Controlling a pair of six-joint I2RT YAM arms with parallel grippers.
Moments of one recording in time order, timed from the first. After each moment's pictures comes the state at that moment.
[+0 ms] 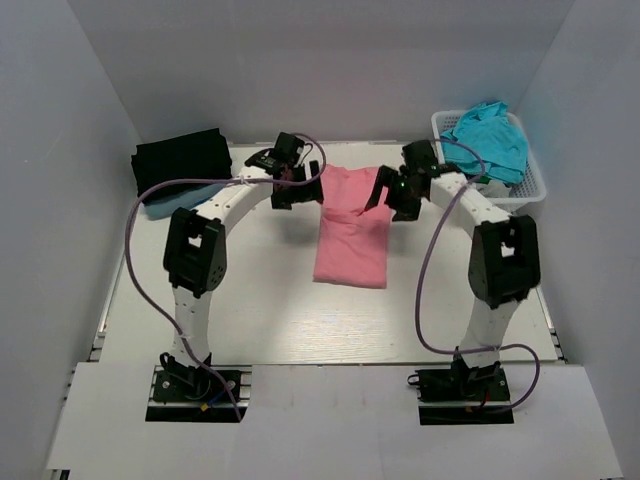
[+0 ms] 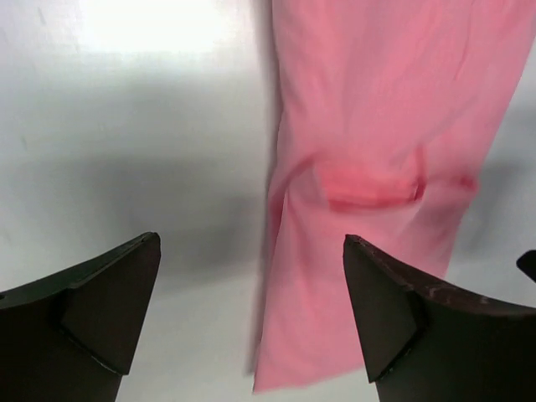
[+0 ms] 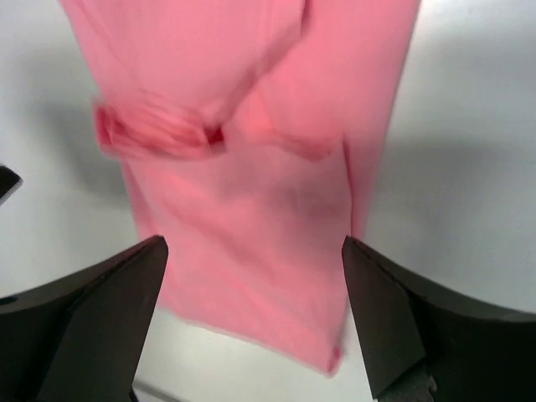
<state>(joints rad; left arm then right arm) -0.45 2.14 1.89 -0.67 0.02 -0.52 0.28 1.94 1.60 -0.66 -0.22 0.53</state>
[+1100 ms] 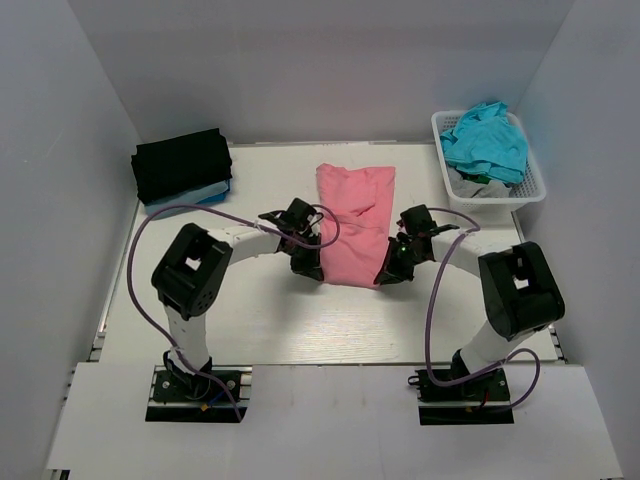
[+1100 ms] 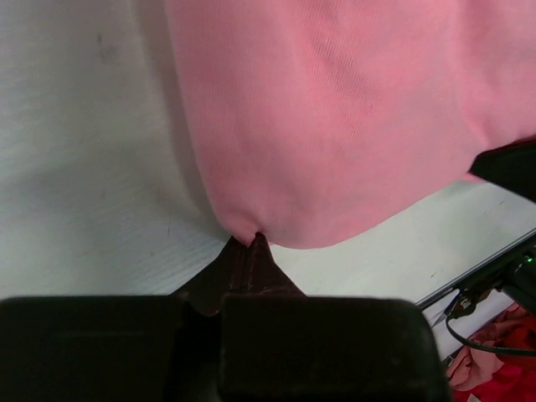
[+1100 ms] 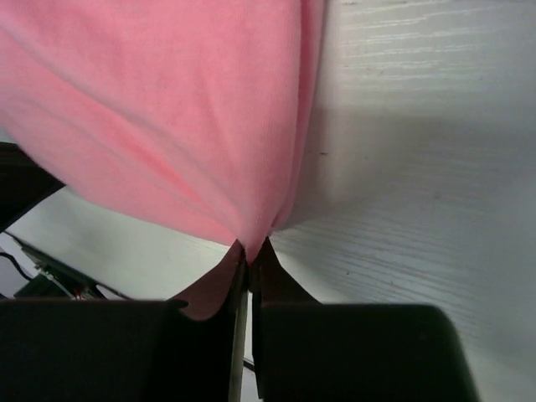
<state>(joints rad) -0.62 1.90 1.18 -0.42 0.33 -0.56 0.36 1.64 0.85 -0.42 -0.40 0.60</state>
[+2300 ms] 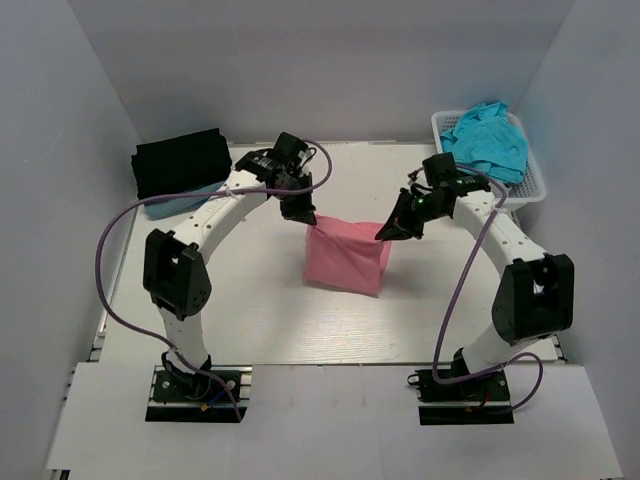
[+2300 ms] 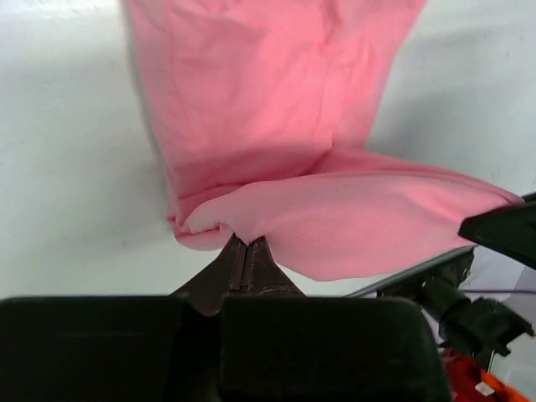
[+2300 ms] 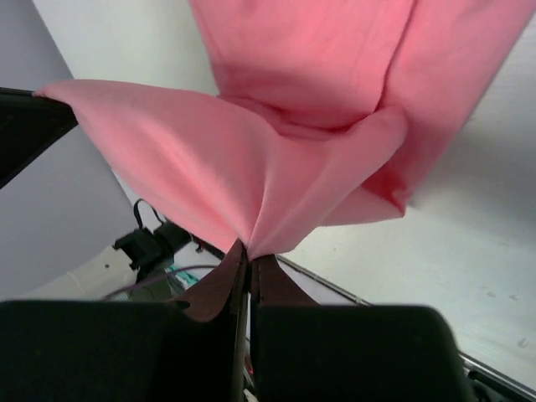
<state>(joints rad) -0.55 1.84 1.74 -0.95 0.19 -0.56 0.27 1.57 1.29 -0.84 -0.62 0.59</state>
